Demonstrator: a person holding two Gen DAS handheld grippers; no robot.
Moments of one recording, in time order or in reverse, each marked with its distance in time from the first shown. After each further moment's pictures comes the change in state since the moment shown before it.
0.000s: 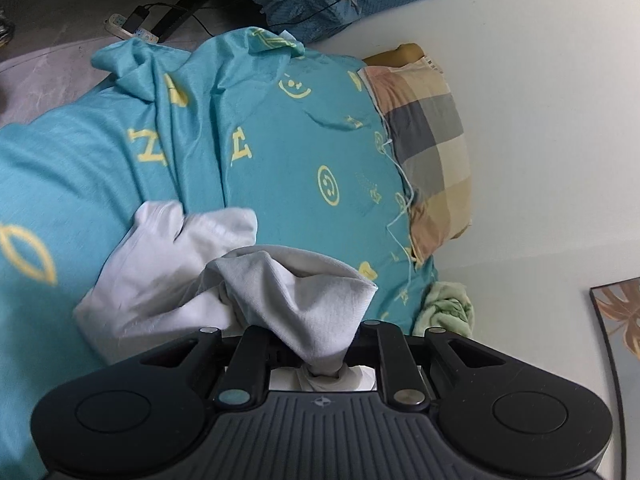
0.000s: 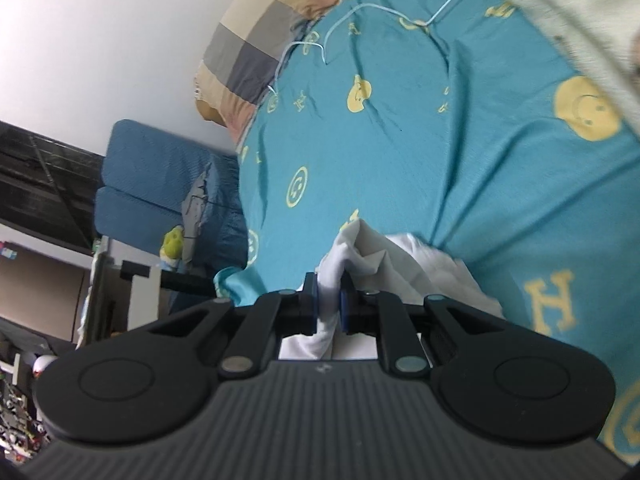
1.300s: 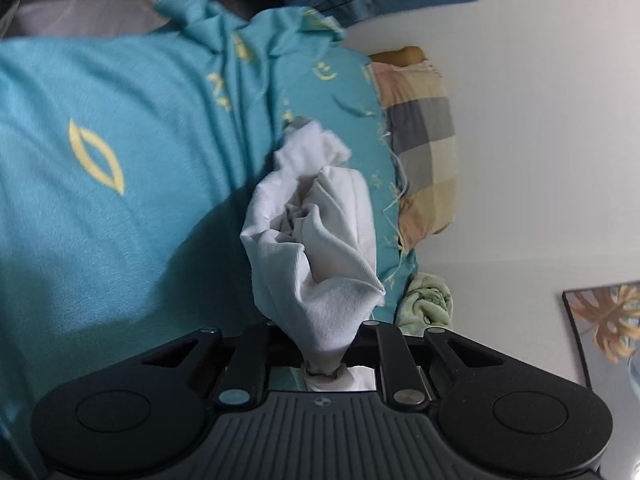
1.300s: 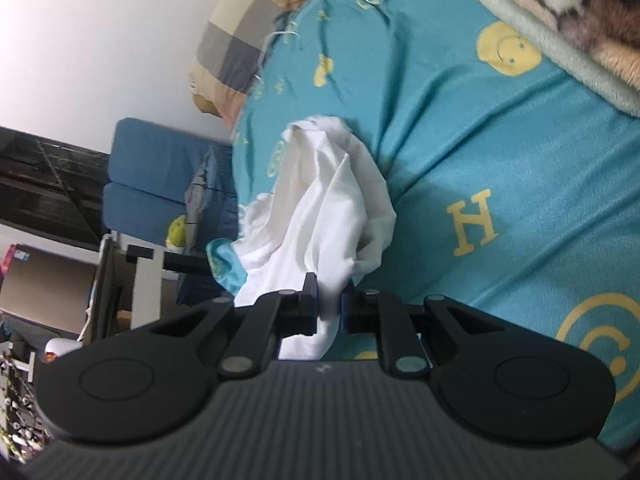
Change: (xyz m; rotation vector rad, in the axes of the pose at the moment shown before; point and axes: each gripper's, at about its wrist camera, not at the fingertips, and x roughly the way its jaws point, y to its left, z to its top) left arm -0.047 0.072 -0.065 -0.058 0.007 -0.106; right arm -0.063 -0.059 -0.051 0.034 0.012 0.044
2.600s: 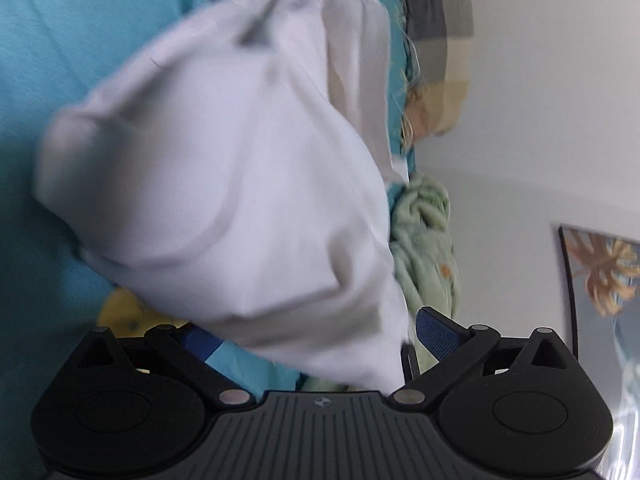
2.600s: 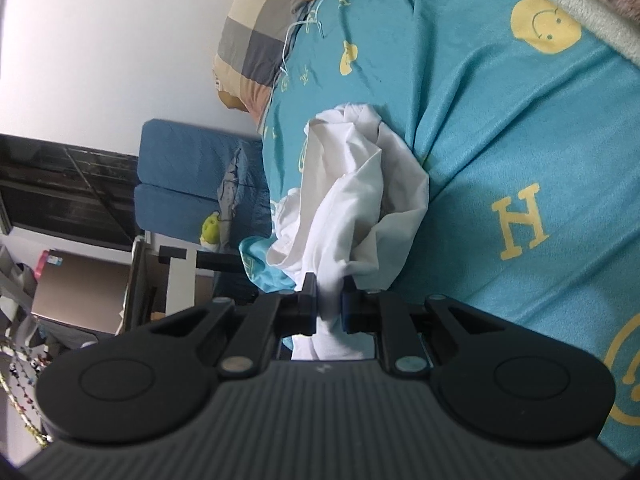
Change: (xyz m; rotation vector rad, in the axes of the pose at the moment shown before) left arm 0.109 0.033 -0.030 -0.106 0.316 -0.065; right arm 0.026 -0.006 0.015 0.052 0.035 0.109
